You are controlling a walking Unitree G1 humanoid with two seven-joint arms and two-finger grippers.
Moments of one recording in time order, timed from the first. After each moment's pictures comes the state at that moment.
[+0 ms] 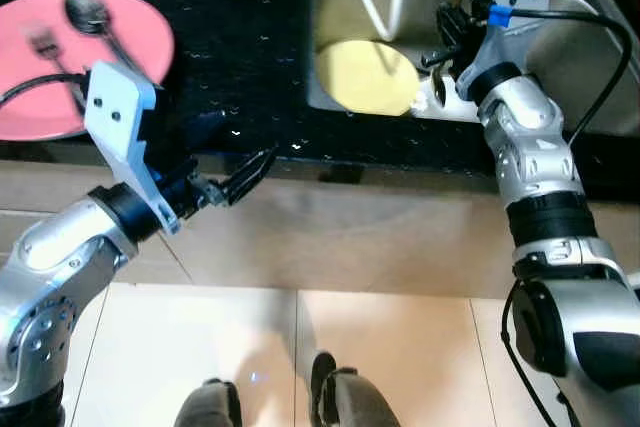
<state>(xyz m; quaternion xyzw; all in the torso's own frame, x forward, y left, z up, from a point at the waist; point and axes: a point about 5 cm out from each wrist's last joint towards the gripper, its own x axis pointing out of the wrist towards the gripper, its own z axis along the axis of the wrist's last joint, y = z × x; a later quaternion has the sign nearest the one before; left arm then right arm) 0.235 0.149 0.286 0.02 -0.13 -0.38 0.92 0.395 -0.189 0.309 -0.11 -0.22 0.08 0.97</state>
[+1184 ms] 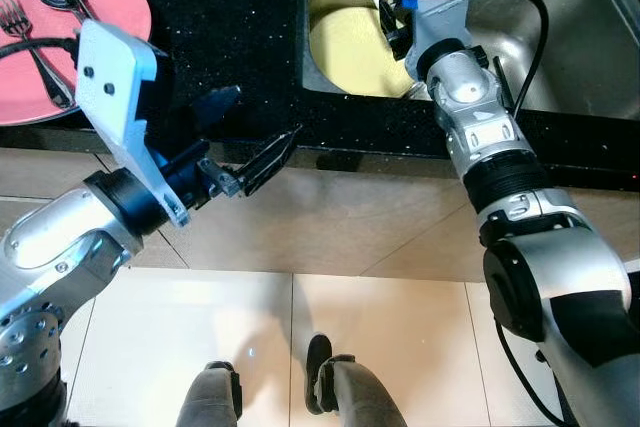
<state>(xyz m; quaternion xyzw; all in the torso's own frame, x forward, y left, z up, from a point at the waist) 0.226 0.140 0.308 0.01 -0.15 -0.38 0.91 0.410 -0.138 0.342 -0.09 -0.26 0.11 0.96</state>
